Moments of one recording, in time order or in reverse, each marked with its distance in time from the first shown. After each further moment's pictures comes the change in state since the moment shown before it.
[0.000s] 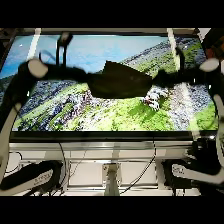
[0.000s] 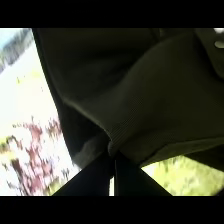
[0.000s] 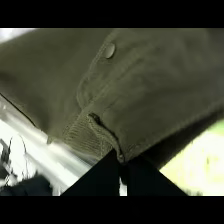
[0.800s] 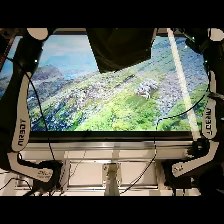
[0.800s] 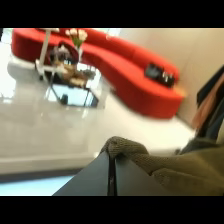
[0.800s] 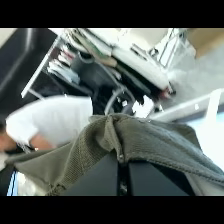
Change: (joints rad) left arm -0.005 -0.449 0.813 -0.222 0.568 0.021; right arm 0.085 -0.387 0.767 0.490 -0.620 -0.130
